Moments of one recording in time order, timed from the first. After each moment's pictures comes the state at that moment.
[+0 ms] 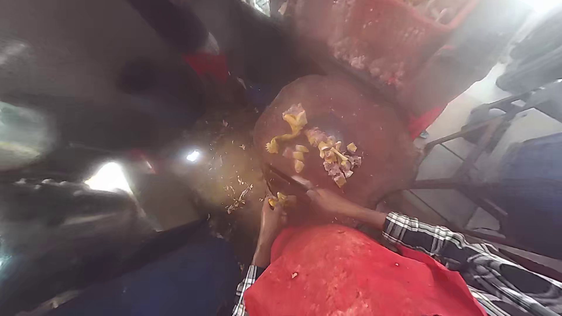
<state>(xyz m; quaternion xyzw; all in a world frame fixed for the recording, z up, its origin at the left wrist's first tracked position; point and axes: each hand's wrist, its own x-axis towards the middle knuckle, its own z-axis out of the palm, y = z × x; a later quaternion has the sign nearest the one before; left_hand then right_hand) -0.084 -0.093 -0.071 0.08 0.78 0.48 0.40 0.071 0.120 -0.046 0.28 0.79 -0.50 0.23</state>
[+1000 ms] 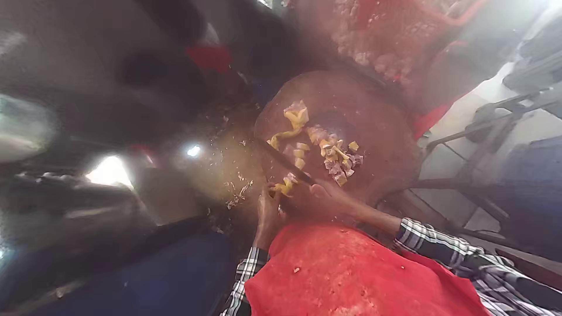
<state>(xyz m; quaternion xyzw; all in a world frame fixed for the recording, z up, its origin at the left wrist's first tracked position) -0.112 -0.069 -0.077 0.19 0.88 0.31 0.30 0.066 0.126 0.014 0.21 0.81 -0.55 0.06</state>
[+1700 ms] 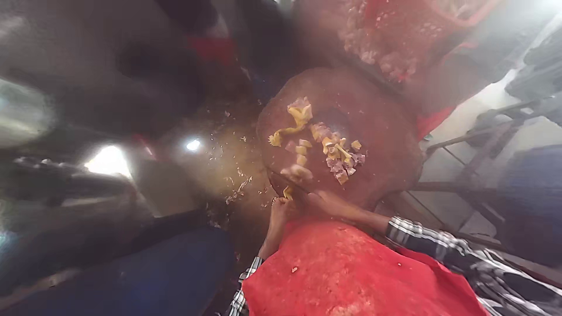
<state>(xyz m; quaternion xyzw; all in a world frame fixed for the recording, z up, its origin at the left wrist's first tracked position) -0.050 -0.090 -0.099 -0.02 0.67 0.56 0.49 0.081 0.110 -0.045 0.26 0.80 -0.49 0.23</state>
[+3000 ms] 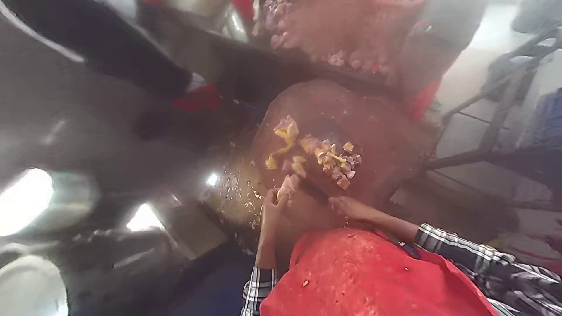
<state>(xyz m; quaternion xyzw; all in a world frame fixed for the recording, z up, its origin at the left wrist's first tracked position) -0.137 -0.022 0.000 0.22 0.77 0.45 0.39 0.127 0.138 -0.060 0.33 0.70 -0.61 0.19</state>
